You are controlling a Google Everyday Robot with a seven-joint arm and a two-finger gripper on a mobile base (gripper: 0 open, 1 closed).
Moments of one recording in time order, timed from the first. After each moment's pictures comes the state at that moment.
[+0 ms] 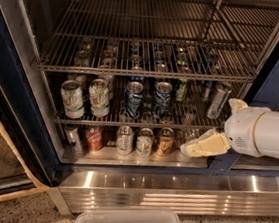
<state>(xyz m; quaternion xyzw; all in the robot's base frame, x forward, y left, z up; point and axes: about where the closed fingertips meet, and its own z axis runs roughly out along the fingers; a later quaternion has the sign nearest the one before) 0.493 -0.174 0.835 -0.39 0.81 0.08 0.42</state>
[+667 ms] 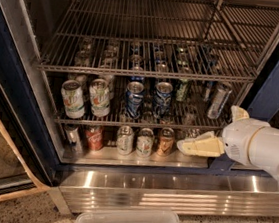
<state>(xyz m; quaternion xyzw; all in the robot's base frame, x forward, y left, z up) 0.504 -0.176 0.822 -0.32 0.81 0.09 0.49</state>
